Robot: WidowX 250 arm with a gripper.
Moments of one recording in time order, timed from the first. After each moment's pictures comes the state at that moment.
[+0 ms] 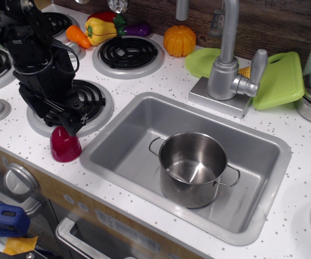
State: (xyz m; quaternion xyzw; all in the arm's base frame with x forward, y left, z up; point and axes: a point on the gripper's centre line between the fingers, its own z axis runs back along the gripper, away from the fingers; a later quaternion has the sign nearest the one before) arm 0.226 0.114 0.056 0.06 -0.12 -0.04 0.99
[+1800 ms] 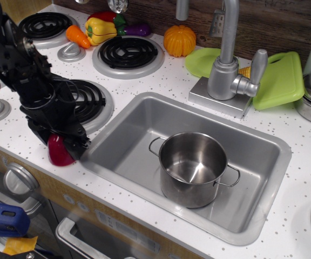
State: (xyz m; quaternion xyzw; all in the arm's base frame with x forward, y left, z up) arm 0.223 0.109 0.015 0.01 -0.11 0.00 0.99
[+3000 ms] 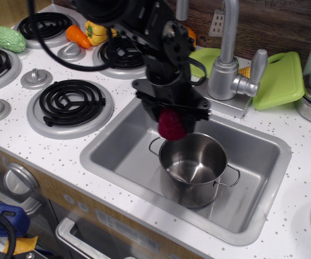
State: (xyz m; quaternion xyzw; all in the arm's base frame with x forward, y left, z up) arm 0.316 -0.019 0.041 -0.01 -0.21 0.02 0.98
